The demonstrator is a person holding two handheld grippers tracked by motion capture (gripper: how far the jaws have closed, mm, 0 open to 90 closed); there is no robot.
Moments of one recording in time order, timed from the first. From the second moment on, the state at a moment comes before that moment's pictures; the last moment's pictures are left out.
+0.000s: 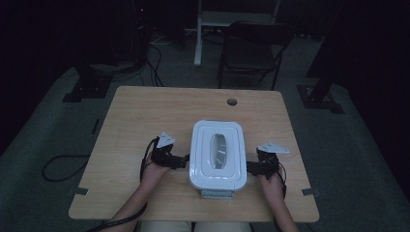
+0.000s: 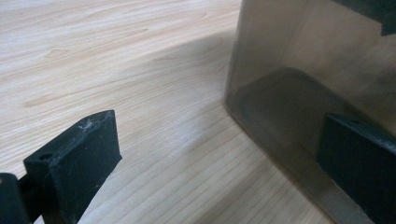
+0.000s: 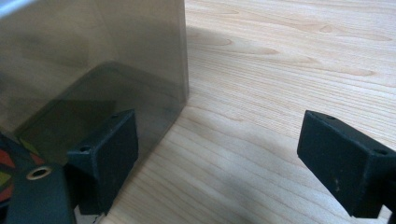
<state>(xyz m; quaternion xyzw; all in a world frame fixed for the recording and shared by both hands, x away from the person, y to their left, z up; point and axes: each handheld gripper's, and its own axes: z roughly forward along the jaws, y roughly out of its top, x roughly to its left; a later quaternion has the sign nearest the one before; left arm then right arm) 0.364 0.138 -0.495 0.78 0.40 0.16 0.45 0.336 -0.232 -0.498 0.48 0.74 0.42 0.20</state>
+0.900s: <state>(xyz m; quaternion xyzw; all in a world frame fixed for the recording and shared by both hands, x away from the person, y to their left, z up) 0.357 0.201 -0.494 0.77 0.44 0.17 0.42 0.325 -0.259 -0.496 0.51 0.72 0.42 0.22</state>
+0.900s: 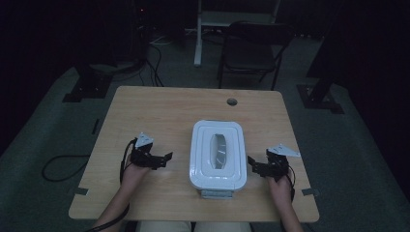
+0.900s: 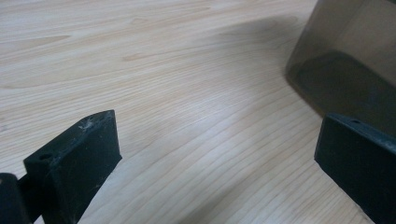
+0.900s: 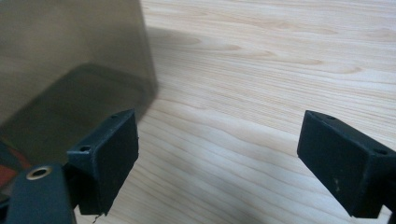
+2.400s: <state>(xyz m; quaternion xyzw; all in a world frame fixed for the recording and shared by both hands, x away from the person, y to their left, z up) 0.301 0.316 -0.506 0.70 0.59 0.25 0.32 0.305 -0.304 -0.525 0.60 0.68 0.32 0.28</state>
